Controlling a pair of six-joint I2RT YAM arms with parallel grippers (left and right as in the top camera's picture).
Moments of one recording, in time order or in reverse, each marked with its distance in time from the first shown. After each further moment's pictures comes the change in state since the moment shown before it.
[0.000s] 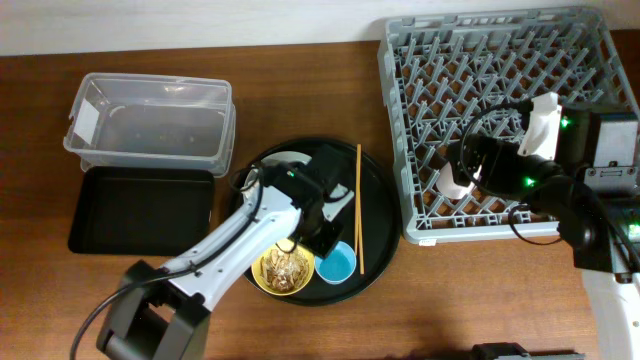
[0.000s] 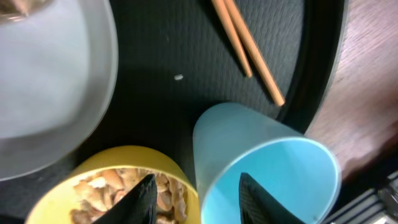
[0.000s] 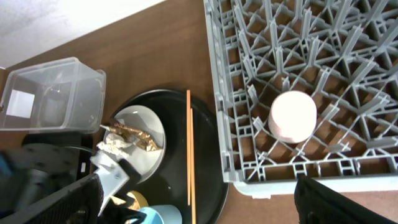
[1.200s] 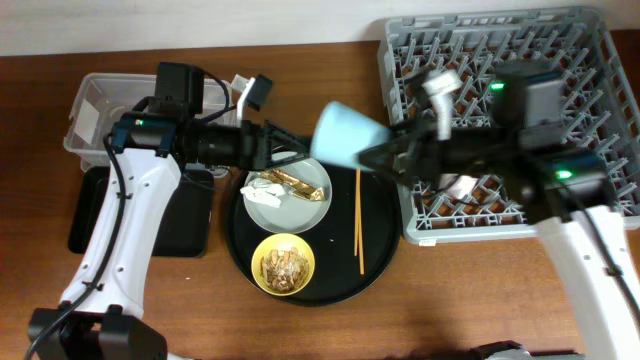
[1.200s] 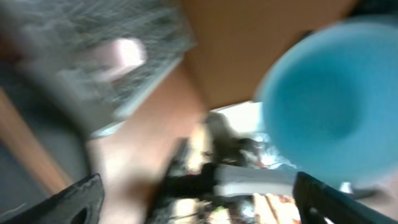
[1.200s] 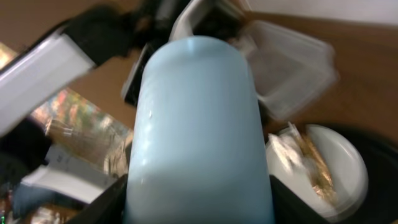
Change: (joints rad) left arm 0.535 -0.095 0.243 0.010 1.103 0.023; right arm 0.123 0.163 -0.005 0.302 -0.803 -0.274
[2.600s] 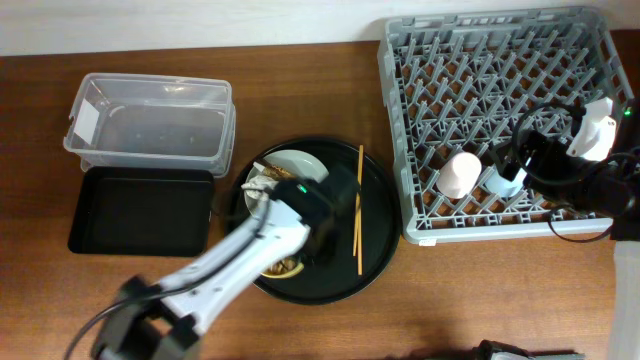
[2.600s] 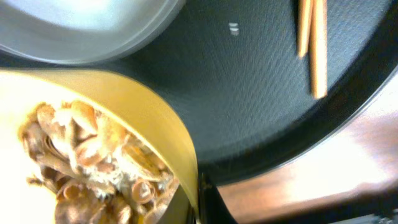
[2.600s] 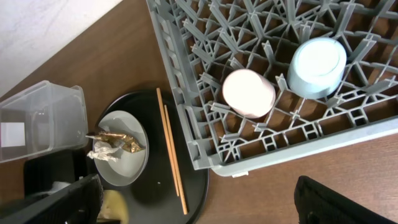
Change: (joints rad) left arm -0.594 0.030 -0.223 -0.161 -1.282 -0.371; right arm -0.412 -0.084 0.074 -0.460 0.677 0.209
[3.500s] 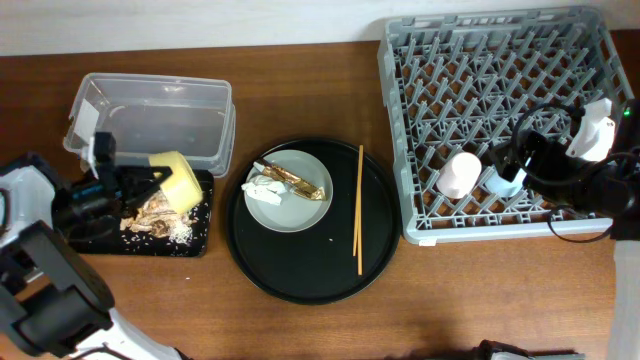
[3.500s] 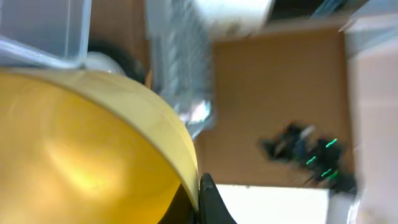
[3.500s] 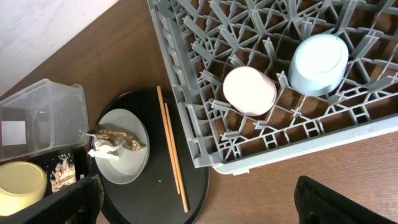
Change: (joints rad) left arm 1.284 0.282 0.129 -0.500 1.327 1.190; right arm 0.000 0.002 0.000 -0.008 -0.005 0.000
